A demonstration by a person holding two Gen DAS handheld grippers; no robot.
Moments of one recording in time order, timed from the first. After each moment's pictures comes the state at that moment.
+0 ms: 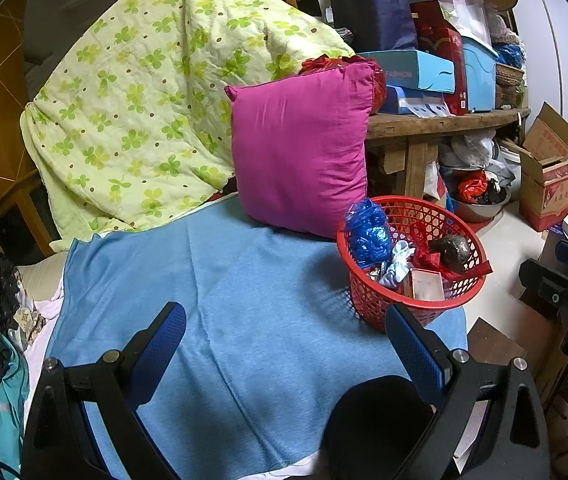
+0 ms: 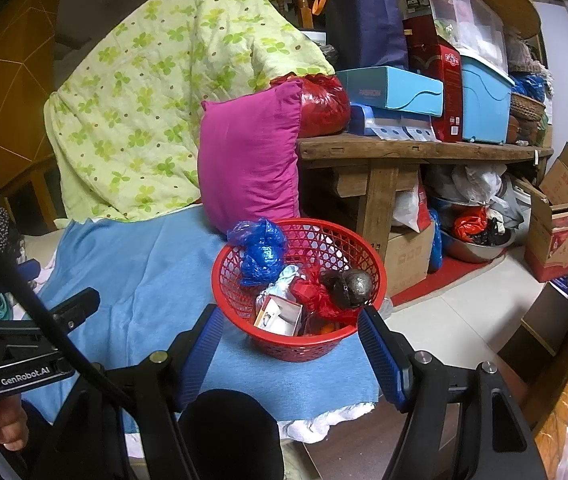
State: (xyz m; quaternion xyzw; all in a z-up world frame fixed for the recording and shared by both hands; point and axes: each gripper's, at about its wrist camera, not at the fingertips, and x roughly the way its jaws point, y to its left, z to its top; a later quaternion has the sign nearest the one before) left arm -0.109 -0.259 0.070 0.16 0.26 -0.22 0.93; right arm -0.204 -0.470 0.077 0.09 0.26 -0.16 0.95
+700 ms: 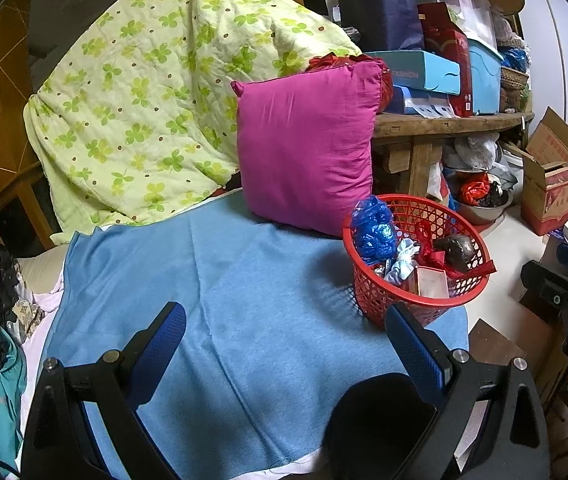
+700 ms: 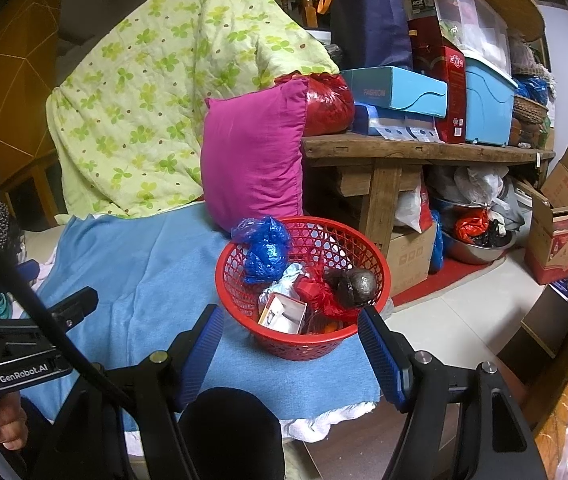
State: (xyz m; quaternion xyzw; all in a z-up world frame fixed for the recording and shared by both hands) left arm -0.106 -0.247 0.067 0.15 0.27 -0.21 0.93; right arm -0.199 -0.466 0.076 0.08 0.26 -0.16 0.95
